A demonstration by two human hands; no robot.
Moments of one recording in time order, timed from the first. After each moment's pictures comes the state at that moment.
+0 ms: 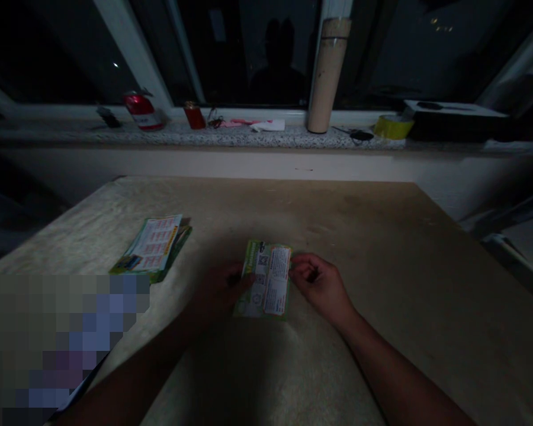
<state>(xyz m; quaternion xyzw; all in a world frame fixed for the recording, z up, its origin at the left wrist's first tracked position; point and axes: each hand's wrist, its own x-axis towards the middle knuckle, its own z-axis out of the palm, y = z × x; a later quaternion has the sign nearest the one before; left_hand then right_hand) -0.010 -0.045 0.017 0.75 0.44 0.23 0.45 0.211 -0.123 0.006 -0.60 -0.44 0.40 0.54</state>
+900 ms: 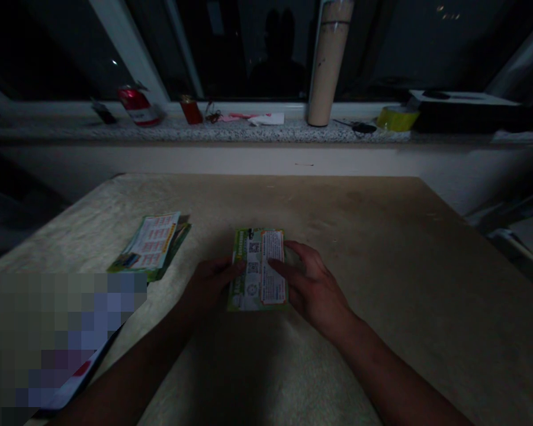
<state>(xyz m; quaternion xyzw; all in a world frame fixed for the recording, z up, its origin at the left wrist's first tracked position) -0.009 -0.045 0.026 0.54 0.45 0.28 0.65 0.209 -0.137 0.015 -0.54 -0.76 0.04 0.36</state>
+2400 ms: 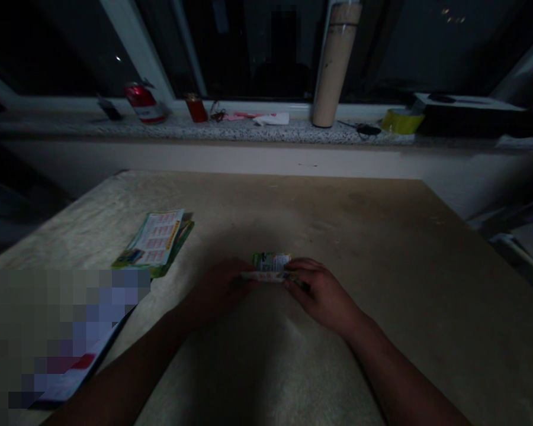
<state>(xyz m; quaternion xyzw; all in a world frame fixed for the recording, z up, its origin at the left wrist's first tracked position) -0.023 -0.040 0.019 0.88 0.34 0.16 0.29 0.219 -0.130 0.009 -0.53 -0.74 0.21 0.35</state>
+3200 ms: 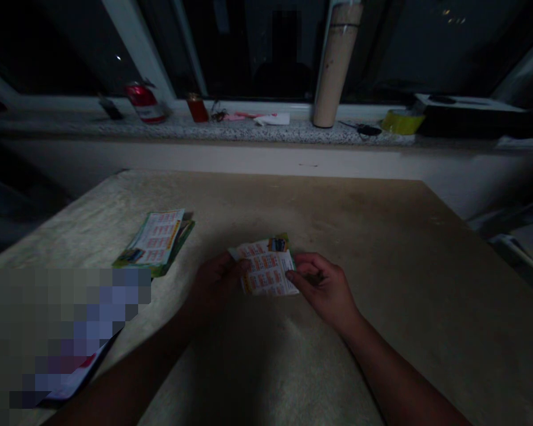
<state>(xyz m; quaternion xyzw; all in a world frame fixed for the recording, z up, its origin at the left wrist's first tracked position) -0.007 -0.054 0.024 0.63 0.41 0.34 0.58 0.205 -0.132 0.009 -0.58 -0.49 0.34 0.55</state>
